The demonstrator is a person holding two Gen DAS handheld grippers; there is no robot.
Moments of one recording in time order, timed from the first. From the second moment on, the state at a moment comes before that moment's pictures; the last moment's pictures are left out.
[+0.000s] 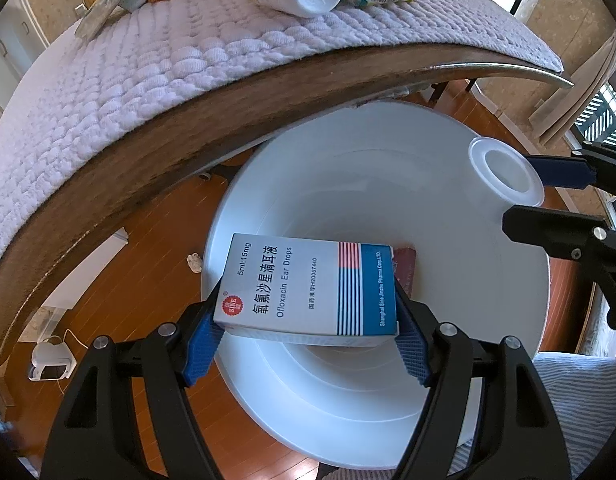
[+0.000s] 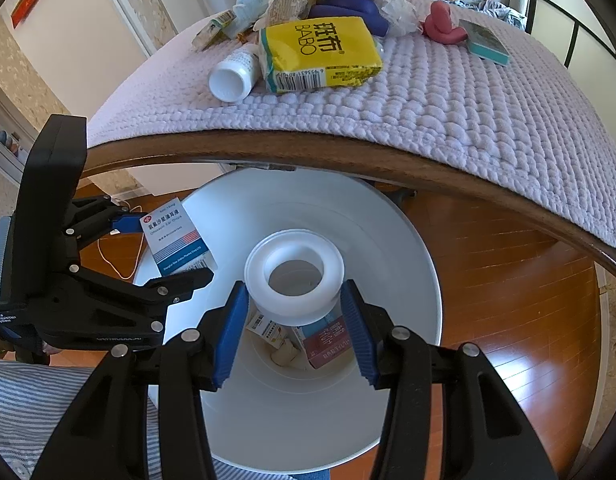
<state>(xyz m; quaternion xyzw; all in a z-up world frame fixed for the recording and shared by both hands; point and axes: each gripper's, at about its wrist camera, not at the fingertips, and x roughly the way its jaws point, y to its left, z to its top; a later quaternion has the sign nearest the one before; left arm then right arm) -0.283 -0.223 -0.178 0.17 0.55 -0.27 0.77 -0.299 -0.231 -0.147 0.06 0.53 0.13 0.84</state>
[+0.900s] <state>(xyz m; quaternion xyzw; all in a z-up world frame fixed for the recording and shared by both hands) -0.296 -0.241 -0.183 0.19 0.53 -0.29 0.77 -0.294 -0.234 -0.137 0.07 0.51 0.11 0.85</state>
